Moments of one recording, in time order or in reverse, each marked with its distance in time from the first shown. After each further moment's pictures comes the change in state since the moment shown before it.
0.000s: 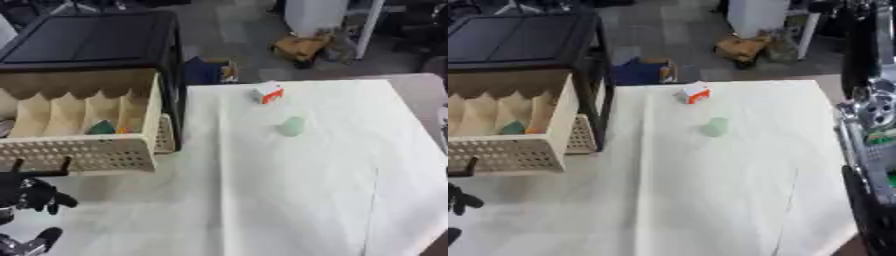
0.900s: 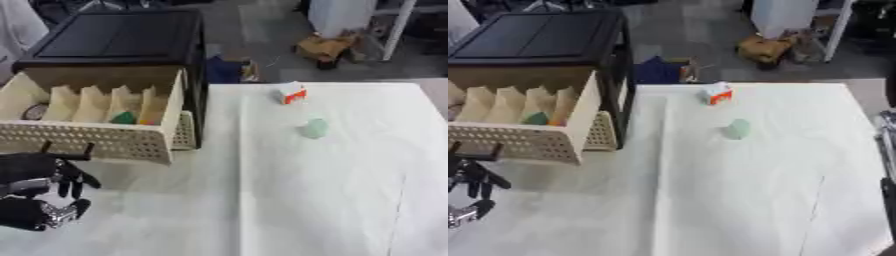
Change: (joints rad) left arm -0.078 -0.049 -0.013 0.125 0.074 0.016 -0.053; right arm 0.003 0.000 -0.006 -0.012 0.000 0.009 -0.008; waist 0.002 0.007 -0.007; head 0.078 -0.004
